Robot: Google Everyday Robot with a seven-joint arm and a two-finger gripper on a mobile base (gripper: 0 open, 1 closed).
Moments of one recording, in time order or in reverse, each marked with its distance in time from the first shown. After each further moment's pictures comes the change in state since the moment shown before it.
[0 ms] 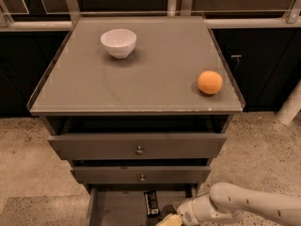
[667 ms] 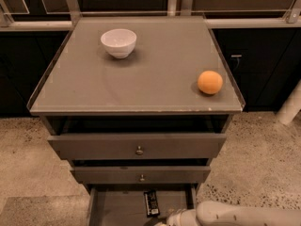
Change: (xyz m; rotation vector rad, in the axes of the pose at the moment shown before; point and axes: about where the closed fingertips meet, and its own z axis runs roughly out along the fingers) arm 0.025 -0.022 0.058 0.151 -0.064 0.031
